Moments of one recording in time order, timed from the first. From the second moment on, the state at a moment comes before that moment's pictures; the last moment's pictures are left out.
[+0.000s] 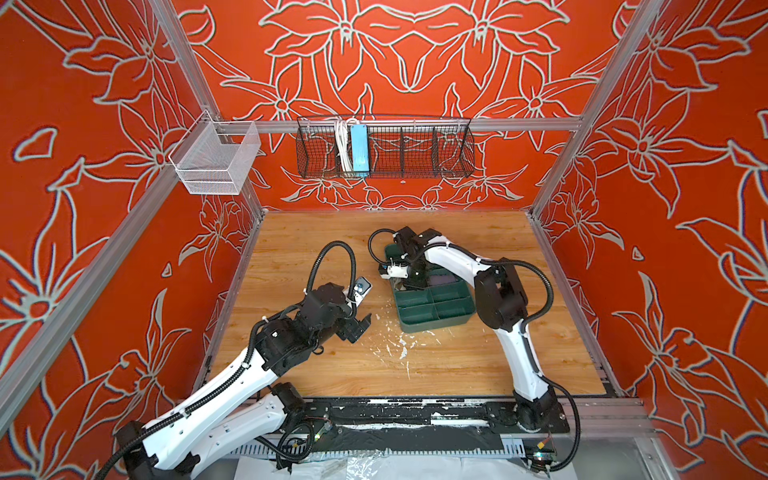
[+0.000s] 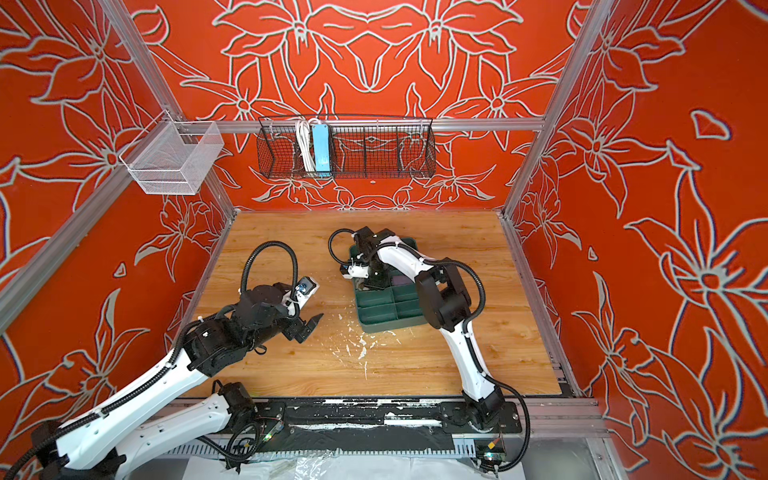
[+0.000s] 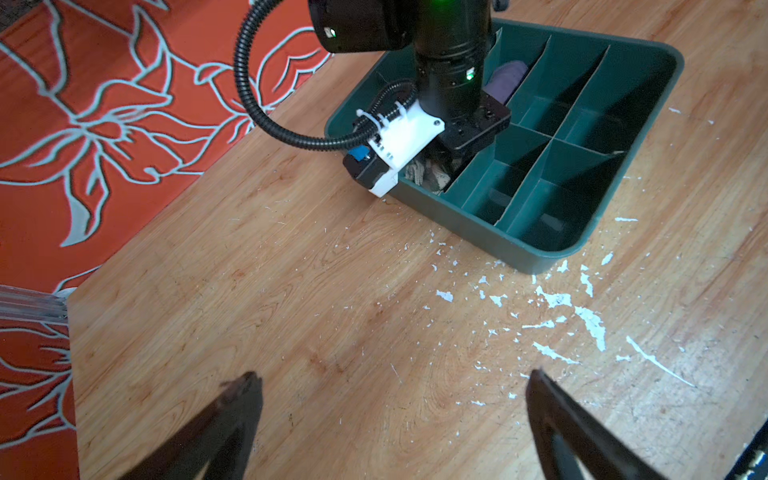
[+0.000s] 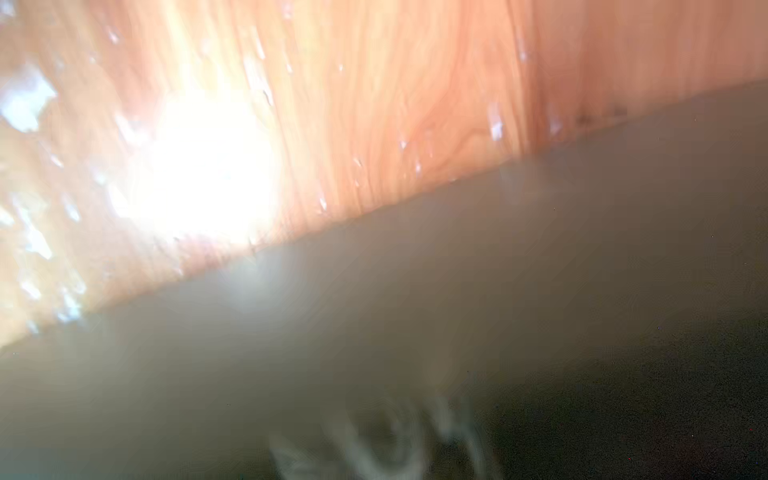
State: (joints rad) left arm -0.71 0.82 0.82 -0.63 -0.22 0.19; right arm 0.61 2.29 1.94 -1.11 -0.06 -0.77
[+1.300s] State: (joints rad) left arm -0.71 0.72 0.75 -0.57 -0.36 0.18; right arm 0.62 1.97 1.71 -0.92 -0.07 -0.72
